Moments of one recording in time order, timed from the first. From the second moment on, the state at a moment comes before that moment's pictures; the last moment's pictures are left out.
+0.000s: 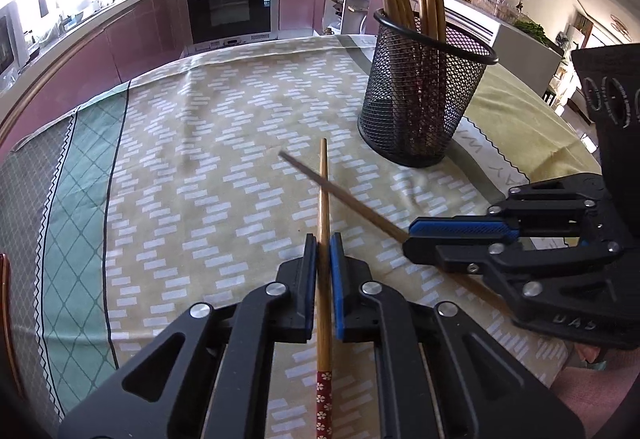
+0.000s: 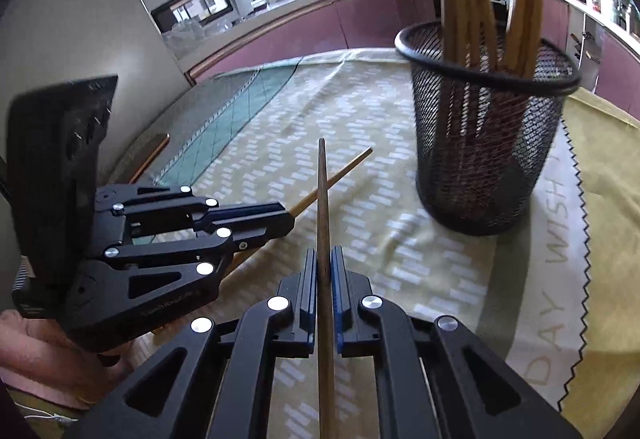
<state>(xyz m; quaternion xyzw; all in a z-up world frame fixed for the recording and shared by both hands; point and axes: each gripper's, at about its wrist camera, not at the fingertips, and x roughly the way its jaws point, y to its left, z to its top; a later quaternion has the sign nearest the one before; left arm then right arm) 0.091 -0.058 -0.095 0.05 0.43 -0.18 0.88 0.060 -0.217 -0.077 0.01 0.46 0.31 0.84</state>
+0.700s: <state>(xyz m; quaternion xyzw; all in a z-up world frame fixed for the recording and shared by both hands) 0.092 -0.062 -0.088 0.05 0.43 -0.18 0.89 0.052 -0.216 -0.069 0.01 0.43 0.30 0.85</state>
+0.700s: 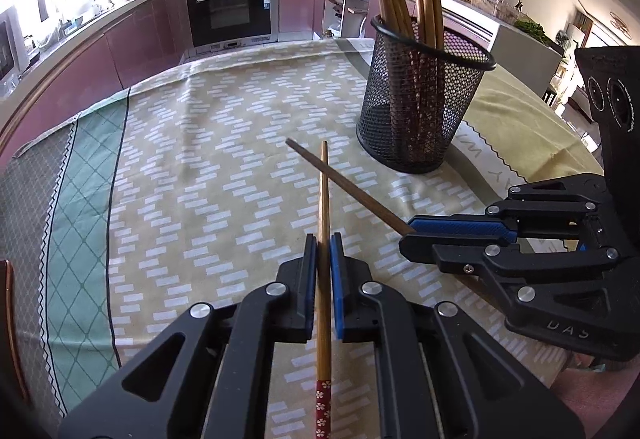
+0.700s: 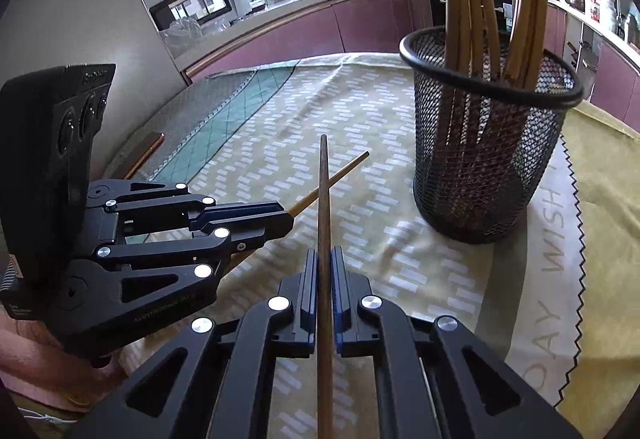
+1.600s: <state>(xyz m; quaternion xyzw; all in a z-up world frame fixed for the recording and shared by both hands) 0.070 -0.044 -0.023 -0.01 0.36 -0.22 0.91 0.030 -0.251 -0.018 0.07 0.34 0.33 0.88</state>
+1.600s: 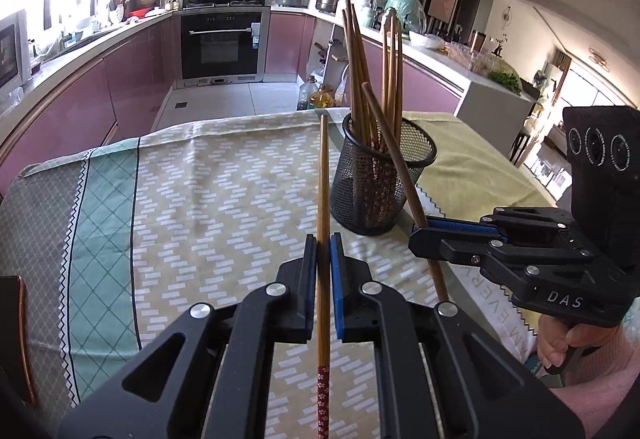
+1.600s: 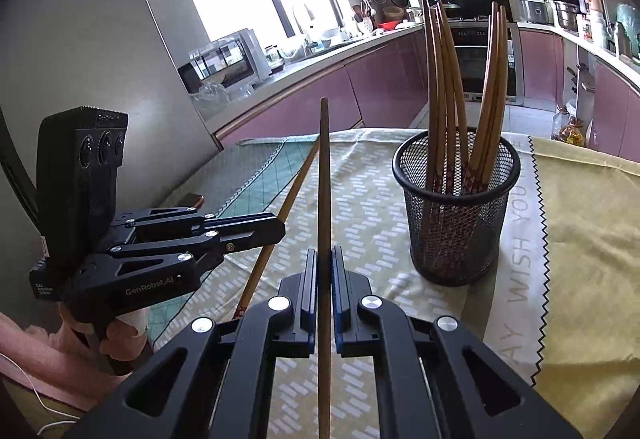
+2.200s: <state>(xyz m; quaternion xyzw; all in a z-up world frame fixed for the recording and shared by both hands) 0.067 -0.028 0.000 -0.05 0.34 -0.24 0.91 0.029 -0.274 0.003 0.09 0.31 0.32 0.89</state>
